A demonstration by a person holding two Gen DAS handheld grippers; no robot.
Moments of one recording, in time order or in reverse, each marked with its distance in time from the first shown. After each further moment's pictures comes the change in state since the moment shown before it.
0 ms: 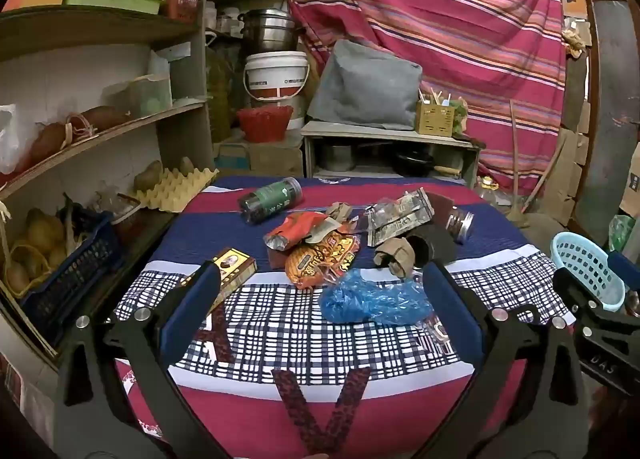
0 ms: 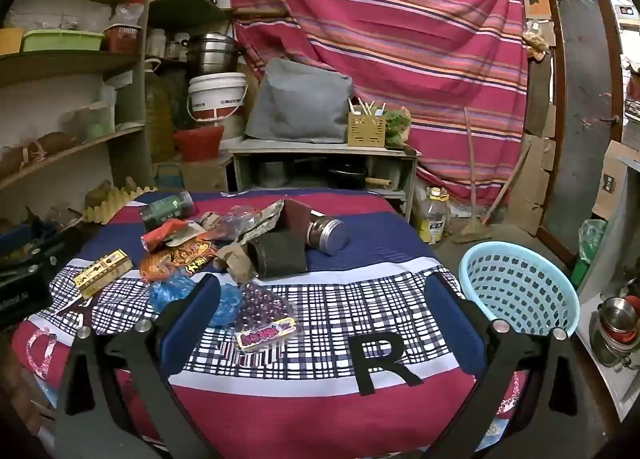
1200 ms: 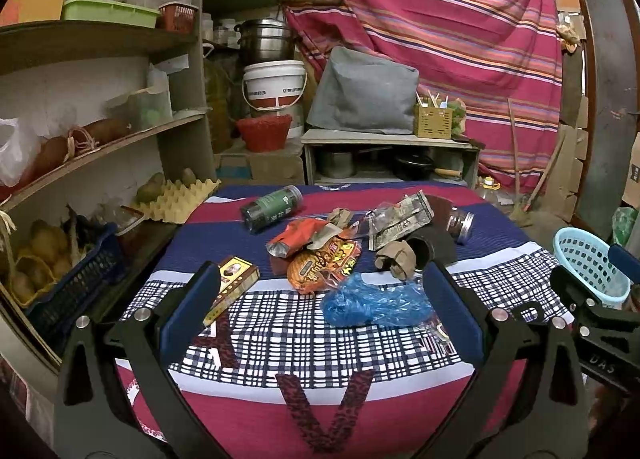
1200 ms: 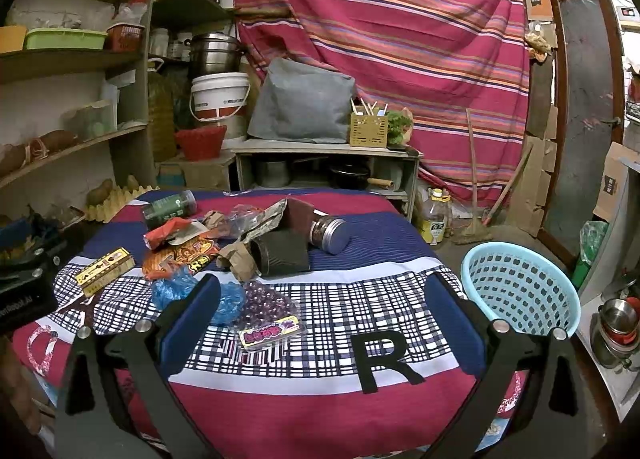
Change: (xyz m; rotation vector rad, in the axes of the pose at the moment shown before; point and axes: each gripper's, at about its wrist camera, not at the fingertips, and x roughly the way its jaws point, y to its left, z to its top) left arm -0.007 -0.002 0.003 0.035 -0.025 0.014; right arm 0.000 0.001 -0.002 0.000 0.000 -0.003
